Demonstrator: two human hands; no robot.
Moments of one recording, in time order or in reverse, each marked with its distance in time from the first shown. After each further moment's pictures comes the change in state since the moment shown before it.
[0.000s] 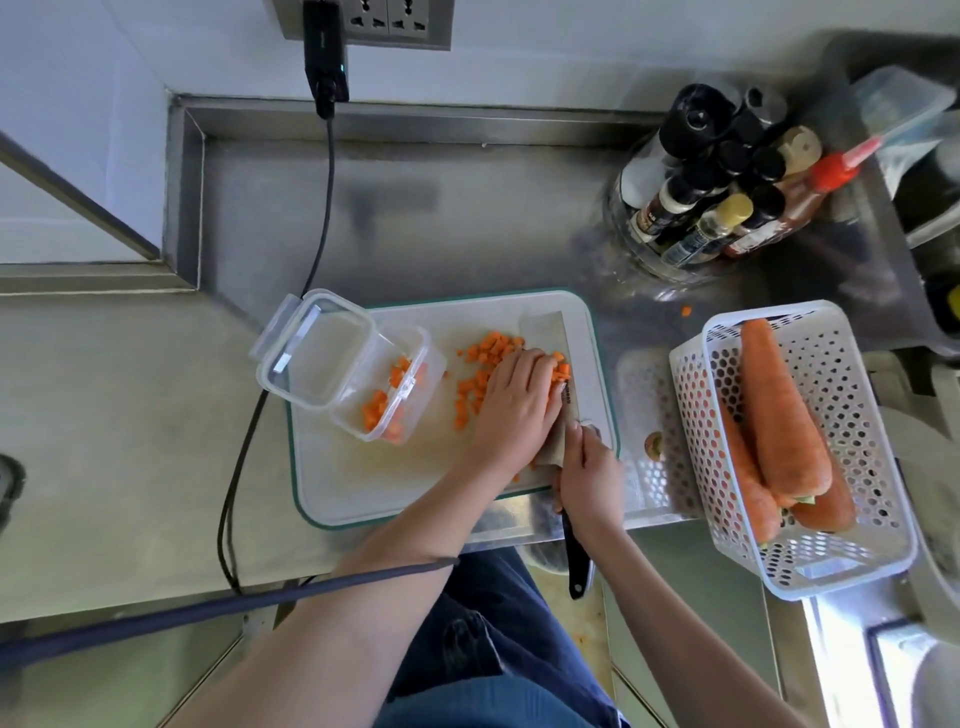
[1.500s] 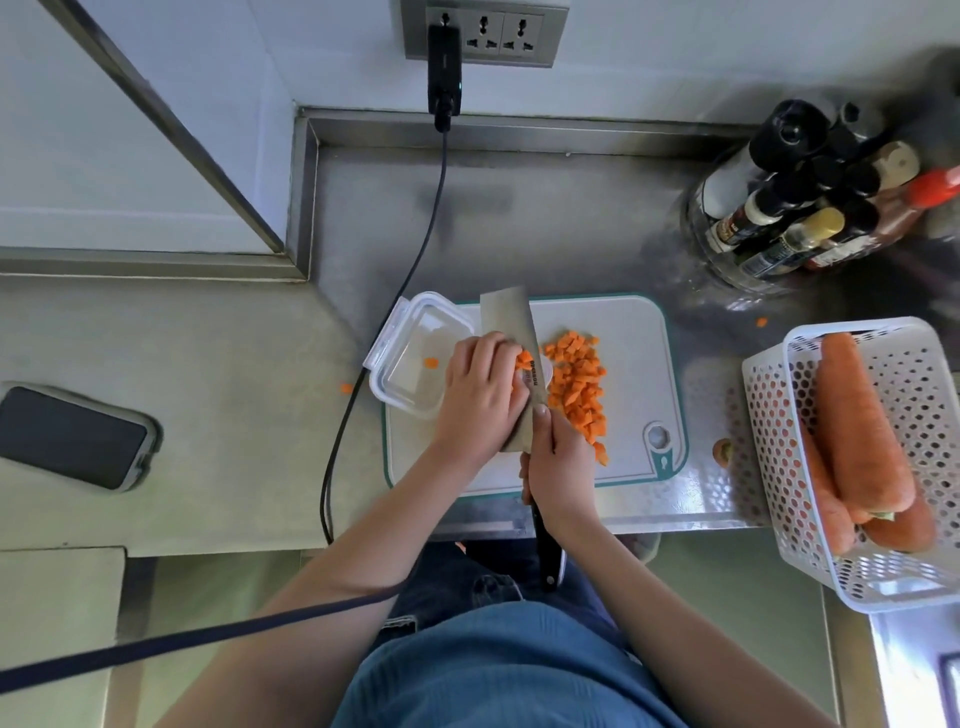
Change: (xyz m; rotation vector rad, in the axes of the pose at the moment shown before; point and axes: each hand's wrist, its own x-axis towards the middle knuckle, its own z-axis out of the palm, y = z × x) left_hand -0.030 -0.055 -0.107 0.168 0.166 -0.080; right_hand -0.060 -0.097 0.051 0.250 -0.197 -0.039
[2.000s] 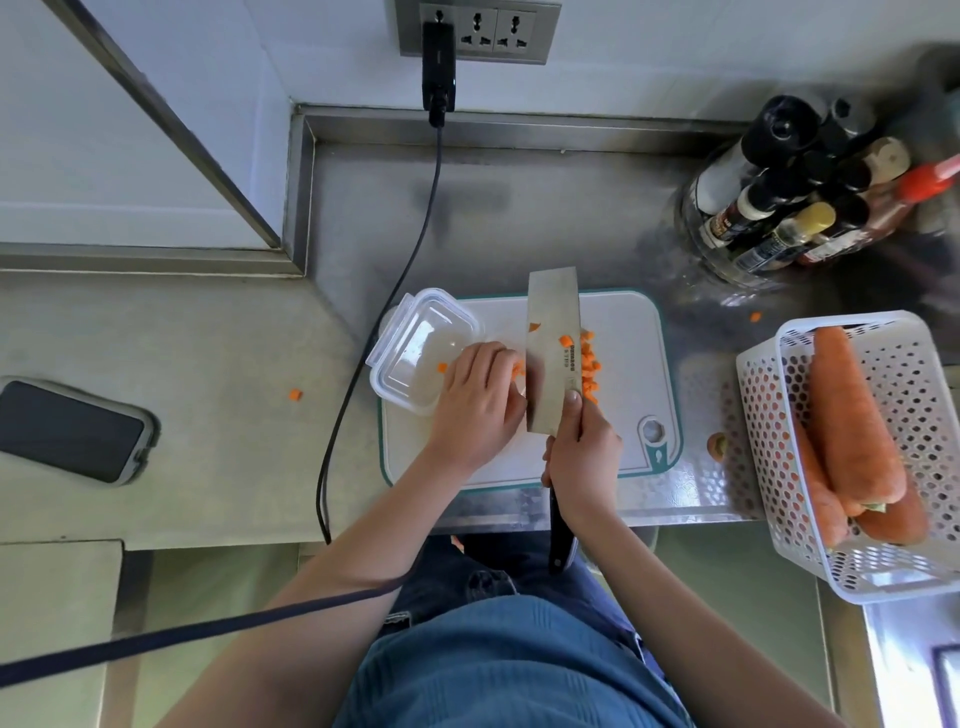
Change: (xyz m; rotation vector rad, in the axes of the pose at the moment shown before) left_hand -0.010 0.001 -0.003 -0.037 -0.060 0.062; right_hand 0.006 0.005 -0.017 -0.012 0.200 -0.017
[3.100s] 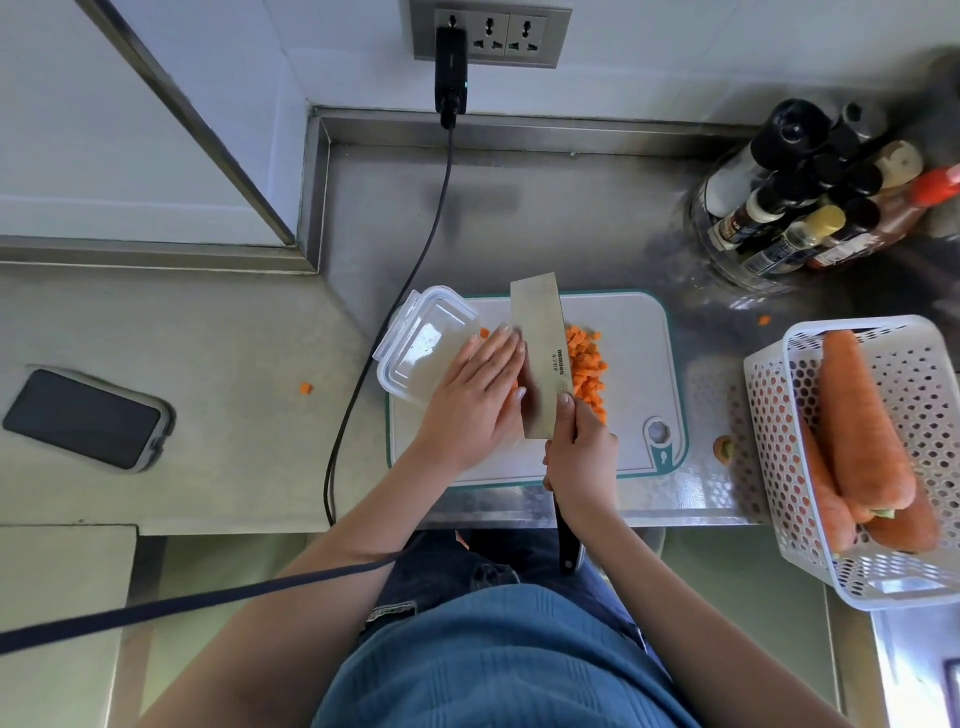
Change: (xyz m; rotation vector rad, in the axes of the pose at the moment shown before) left_hand -0.007 -0.012 -0.012 0.130 -0.224 0.123; right_hand -0.001 0.010 0.003 -0.085 -0.040 -0.100
